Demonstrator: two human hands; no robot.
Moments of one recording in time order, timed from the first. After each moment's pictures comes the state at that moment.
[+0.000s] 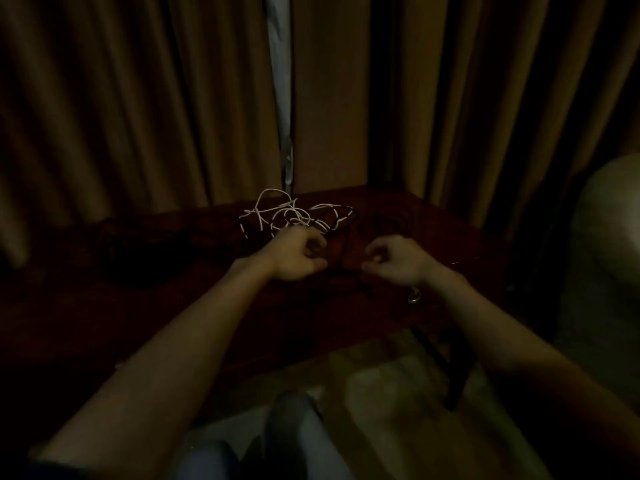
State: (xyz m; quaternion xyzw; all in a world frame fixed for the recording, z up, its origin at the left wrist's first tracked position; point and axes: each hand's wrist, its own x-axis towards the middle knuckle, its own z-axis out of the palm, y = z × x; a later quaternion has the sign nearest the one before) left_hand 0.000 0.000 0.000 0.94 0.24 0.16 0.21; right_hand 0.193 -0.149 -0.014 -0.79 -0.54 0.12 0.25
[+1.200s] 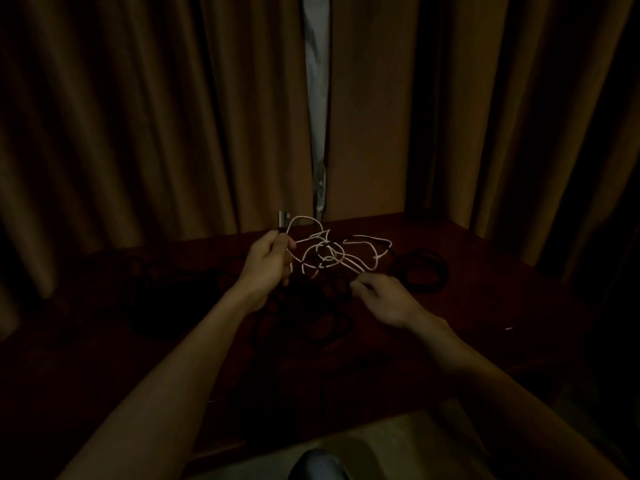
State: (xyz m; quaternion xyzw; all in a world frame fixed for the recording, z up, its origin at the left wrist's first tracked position) left_hand -0.019 0.098 0.015 0.69 0.32 0.41 0.50; right_hand 0.182 -0.016 -0.035 -0.73 -0.59 0.12 0.31
